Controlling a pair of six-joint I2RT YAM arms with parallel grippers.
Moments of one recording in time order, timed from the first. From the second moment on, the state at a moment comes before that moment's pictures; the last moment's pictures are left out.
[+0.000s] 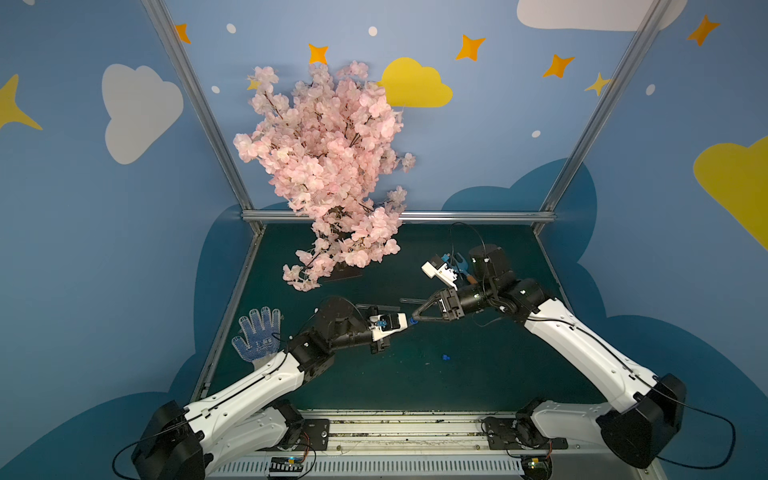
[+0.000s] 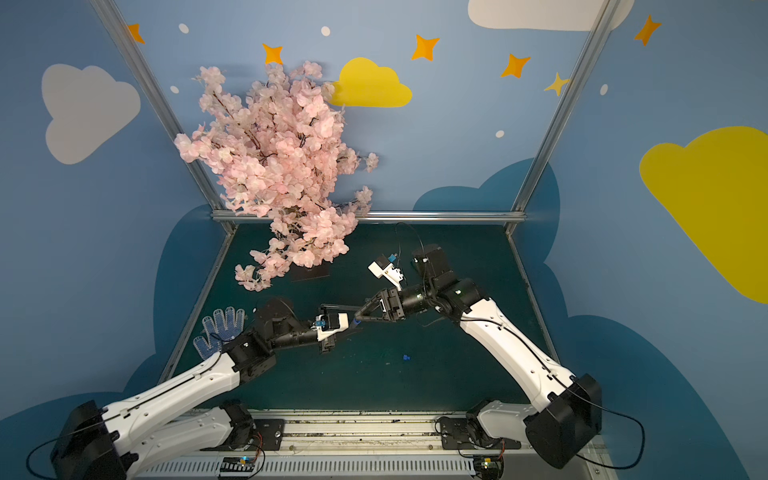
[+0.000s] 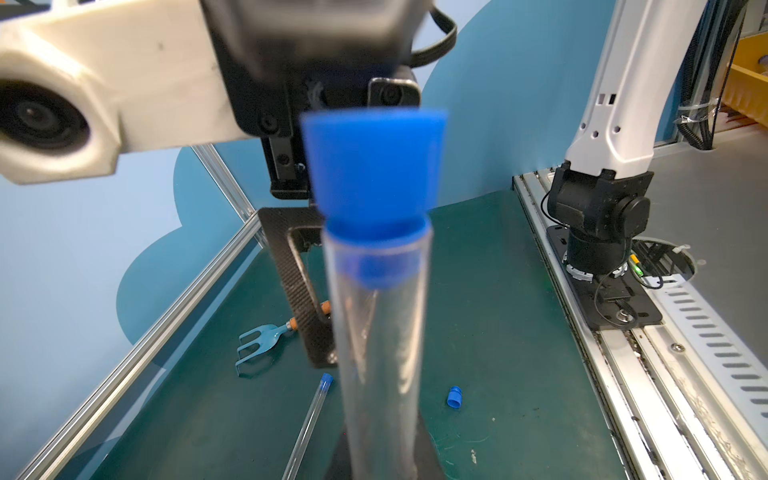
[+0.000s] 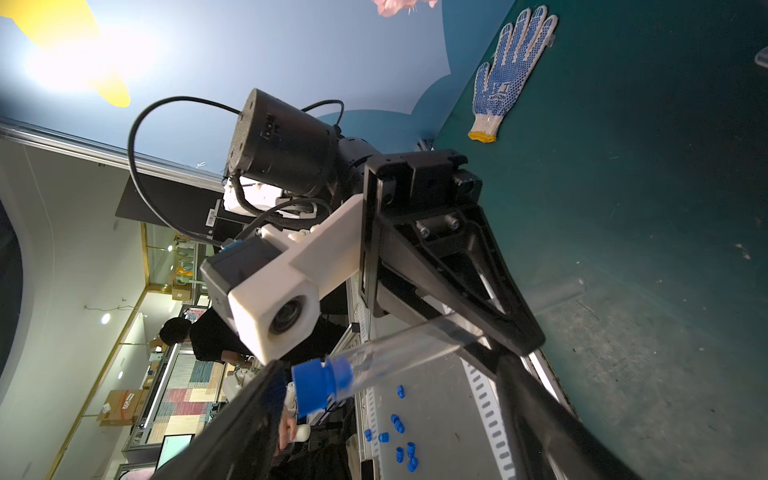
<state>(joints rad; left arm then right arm) -0.74 1.01 0.61 0.19 0.55 0.45 0.62 1.28 1.17 -0.58 -1.13 0.49</state>
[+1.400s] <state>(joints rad) -0.74 1.00 0.58 0.18 0.55 0.31 0.61 1.35 1.15 -0.56 -1.17 0.38</state>
